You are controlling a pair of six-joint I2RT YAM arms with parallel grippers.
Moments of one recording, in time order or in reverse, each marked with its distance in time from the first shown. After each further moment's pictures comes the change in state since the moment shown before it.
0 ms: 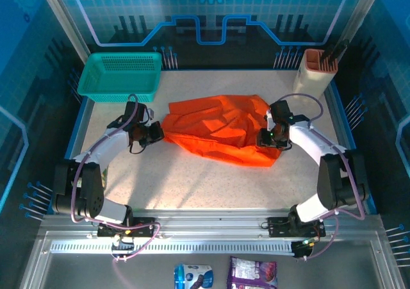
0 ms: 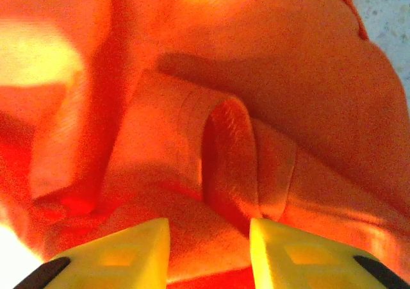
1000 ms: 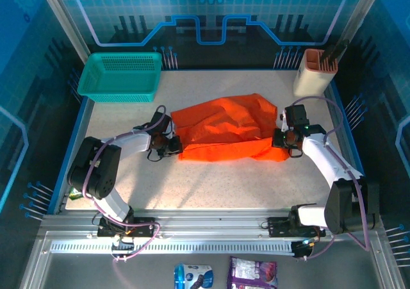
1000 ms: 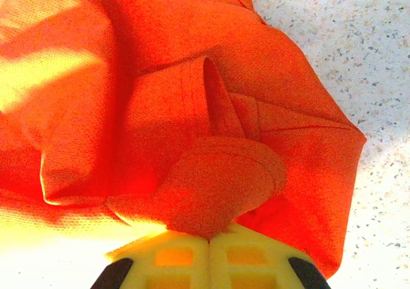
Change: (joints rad) left arm -0.206 0.212 -0.038 0.110 0.009 -0.026; right arm -0.096 -0.239 -0.111 0.018 0.098 -0.011
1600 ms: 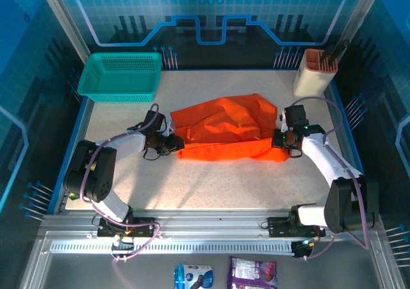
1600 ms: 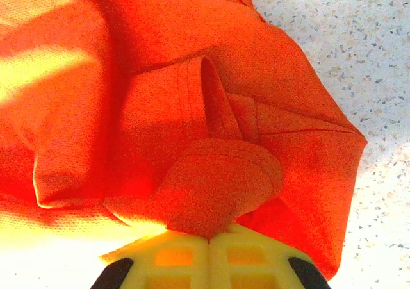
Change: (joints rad) left arm 0.054 -0.036 -0.029 0.058 0.153 -0.027; right arm 0.000 0.008 -0.006 0.008 0.000 0.000
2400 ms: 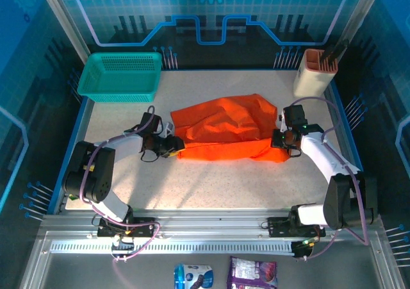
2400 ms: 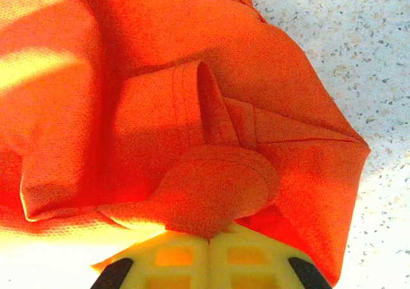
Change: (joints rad) left arm 0.041 -0.014 -0.043 0.044 0.101 -0.022; right arm 0.000 0.028 0.000 0.016 0.000 0.003
